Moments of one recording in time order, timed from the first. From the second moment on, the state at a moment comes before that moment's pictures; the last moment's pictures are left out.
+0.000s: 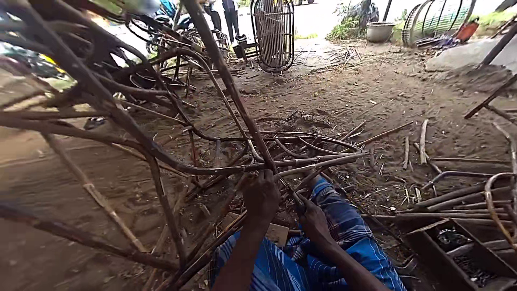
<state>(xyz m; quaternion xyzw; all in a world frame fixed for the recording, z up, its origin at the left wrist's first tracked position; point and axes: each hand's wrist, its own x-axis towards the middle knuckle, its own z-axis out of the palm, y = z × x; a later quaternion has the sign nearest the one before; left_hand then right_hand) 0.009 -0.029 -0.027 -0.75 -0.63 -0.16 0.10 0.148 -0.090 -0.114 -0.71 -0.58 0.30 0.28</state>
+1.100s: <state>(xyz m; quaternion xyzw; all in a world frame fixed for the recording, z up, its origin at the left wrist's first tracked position) 0.044 -0.069 -0.082 -0.51 -0.71 -0.37 -0.31 0.224 -0.045 -0.054 -0.62 -0.78 0.09 0.01</state>
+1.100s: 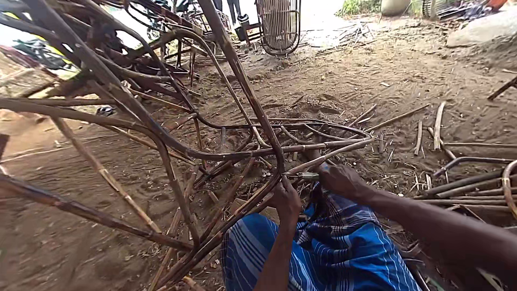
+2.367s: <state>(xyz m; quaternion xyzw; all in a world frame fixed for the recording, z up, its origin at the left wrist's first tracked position) -0.011 -0.016 -0.026 -0.59 -0.75 -0.28 -0.10 0.433 -0.252 -0.165 -0.74 -0.58 0.32 0.08</state>
